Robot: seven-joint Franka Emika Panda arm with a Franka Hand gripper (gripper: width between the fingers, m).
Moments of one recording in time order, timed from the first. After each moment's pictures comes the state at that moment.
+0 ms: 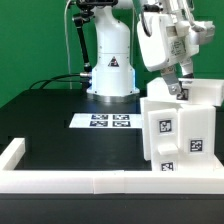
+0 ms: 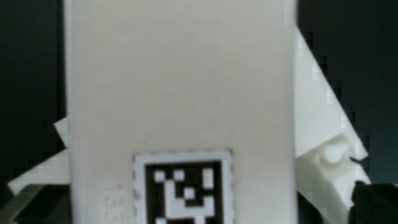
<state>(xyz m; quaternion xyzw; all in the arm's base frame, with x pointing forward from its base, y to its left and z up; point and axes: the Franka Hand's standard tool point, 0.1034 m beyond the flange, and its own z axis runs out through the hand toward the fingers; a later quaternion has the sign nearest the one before) 0.595 0.098 0.157 -0.52 0.84 0.08 0.15</state>
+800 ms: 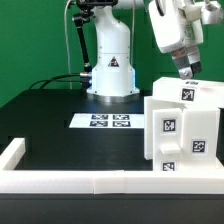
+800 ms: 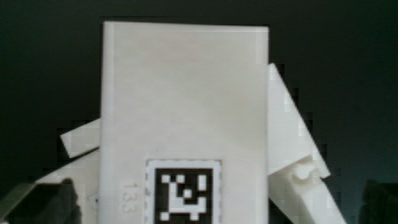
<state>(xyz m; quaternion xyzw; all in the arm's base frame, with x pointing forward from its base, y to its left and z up) 0.599 0.106 0.178 -0.54 0.82 0.07 0.18</state>
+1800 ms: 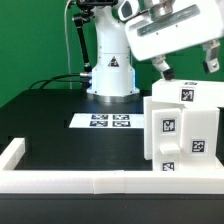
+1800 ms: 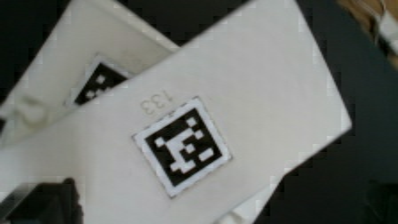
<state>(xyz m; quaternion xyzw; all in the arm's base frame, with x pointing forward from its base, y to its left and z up) 0.602 0.098 0.179 -0.92 0.36 0.02 0.18</state>
